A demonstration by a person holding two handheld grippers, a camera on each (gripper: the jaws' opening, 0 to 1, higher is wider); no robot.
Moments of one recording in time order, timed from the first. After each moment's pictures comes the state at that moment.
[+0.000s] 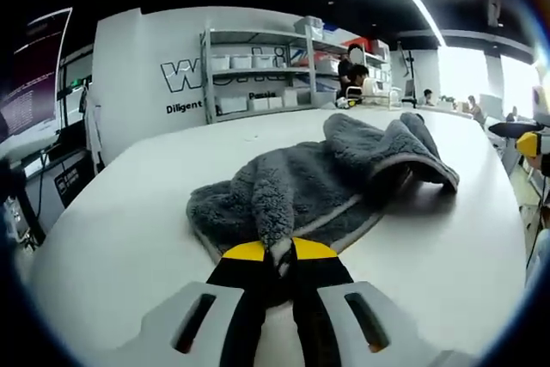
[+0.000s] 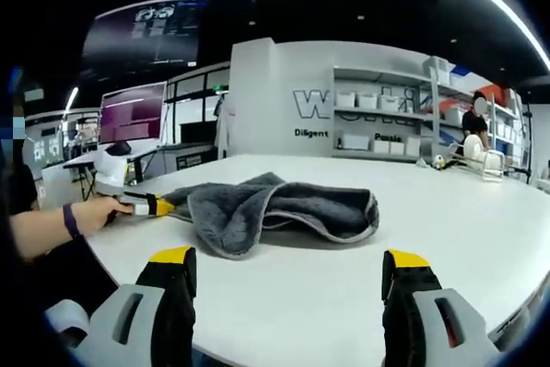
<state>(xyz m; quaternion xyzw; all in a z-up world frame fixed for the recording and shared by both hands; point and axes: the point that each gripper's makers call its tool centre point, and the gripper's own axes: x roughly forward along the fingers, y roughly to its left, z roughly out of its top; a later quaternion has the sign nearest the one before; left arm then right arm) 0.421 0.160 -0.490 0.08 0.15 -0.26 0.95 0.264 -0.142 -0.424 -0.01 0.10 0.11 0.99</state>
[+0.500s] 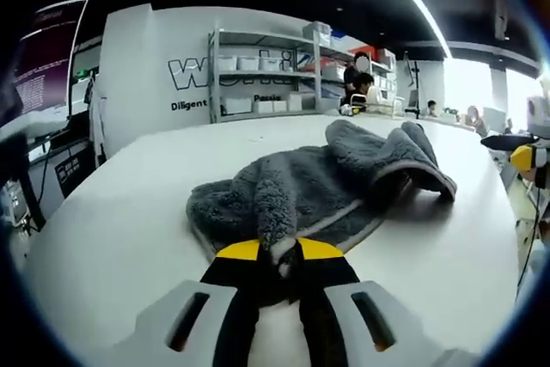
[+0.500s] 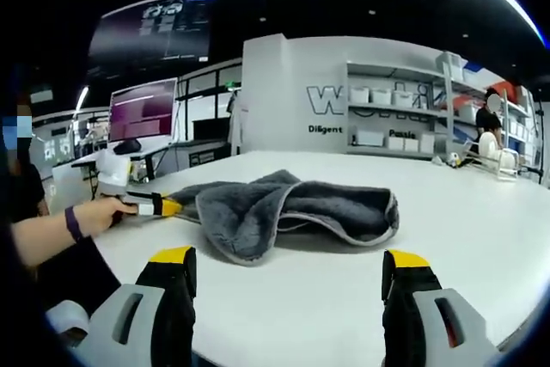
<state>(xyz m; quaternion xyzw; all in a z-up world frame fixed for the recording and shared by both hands) 0.408 0.166 -0.490 0.05 0.15 -0.25 0.96 0.276 -0.118 -0.429 -0.01 0.11 0.15 0.98</state>
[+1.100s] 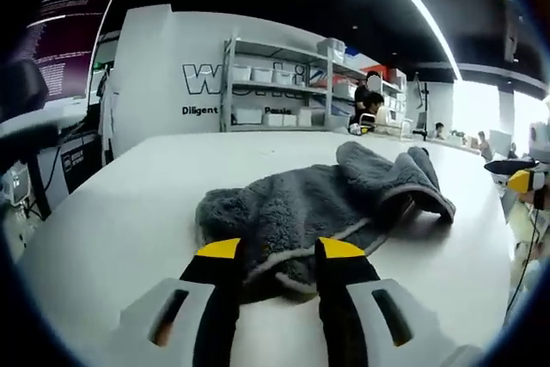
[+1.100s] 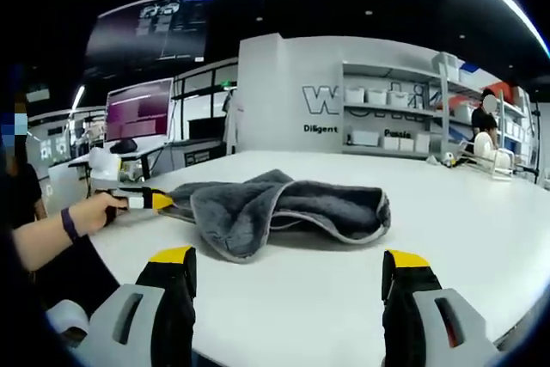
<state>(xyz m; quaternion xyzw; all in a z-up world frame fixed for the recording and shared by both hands) 0.397 0.179 -0.473 0.02 0.12 -0.23 0.97 0.276 -0.129 -0.430 -0.01 0.11 0.13 0.99</state>
